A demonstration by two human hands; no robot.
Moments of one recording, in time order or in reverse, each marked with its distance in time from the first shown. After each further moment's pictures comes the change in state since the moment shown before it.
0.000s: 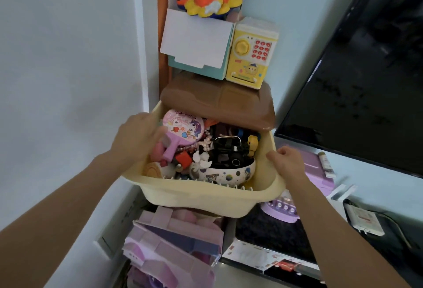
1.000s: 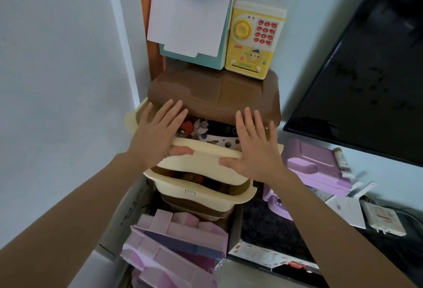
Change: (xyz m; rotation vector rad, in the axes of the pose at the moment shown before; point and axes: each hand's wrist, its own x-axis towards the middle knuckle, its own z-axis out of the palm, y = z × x) left_hand 0.048 0.014 0.059 0.500 -0.048 0.413; right_hand 0.019 -0.038 0.041 -0.807 -0.204 -0.710
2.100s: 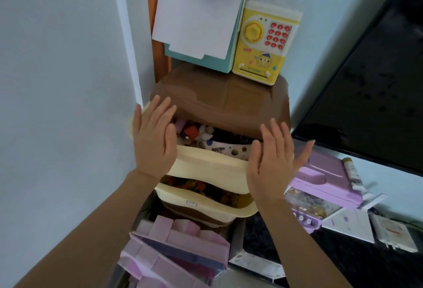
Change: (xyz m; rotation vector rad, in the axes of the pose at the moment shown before) left_hand 0.003 0.015 0.020 -0.358 0.727 -0.358; right_hand 0.004 -0.012 0.042 0.158 0.929 0.276
